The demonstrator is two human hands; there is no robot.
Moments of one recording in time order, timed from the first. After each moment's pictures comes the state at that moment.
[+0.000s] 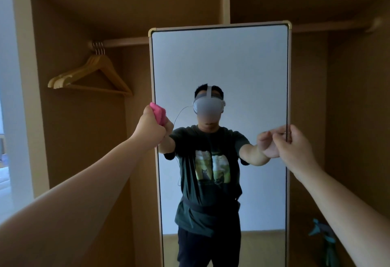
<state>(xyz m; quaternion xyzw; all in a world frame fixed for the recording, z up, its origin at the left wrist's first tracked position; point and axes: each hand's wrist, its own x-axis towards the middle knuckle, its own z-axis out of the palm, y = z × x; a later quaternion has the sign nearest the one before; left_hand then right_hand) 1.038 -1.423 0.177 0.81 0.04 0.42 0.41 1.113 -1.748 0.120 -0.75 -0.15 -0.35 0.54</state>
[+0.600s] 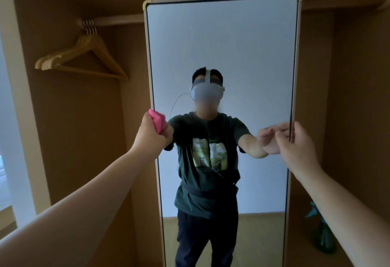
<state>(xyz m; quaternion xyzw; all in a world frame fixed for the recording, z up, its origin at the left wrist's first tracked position) 1.015 -1.445 0.127 0.82 0.04 0.40 0.41 1.108 -1.745 0.085 -0.75 -0.14 -0.36 0.54</state>
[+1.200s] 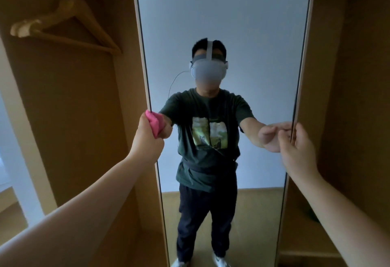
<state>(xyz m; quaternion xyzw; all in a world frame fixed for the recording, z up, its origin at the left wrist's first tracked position) 1.012 -1.444 0.064 0.82 0.05 0.40 0.41 1.117 -1.748 0.014 -0.75 -0.14 -0.33 0.55</state>
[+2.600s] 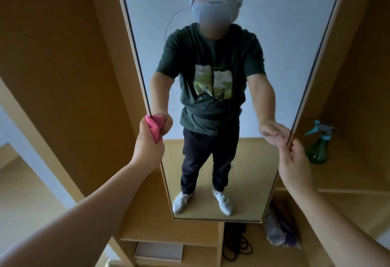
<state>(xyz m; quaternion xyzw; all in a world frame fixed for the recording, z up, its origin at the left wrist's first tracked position) 1.019 -1.427 -0.113 0.85 0.12 0.30 0.41 1.103 -1.761 -0.171 -0.82 -0.07 -0.20 0.54</state>
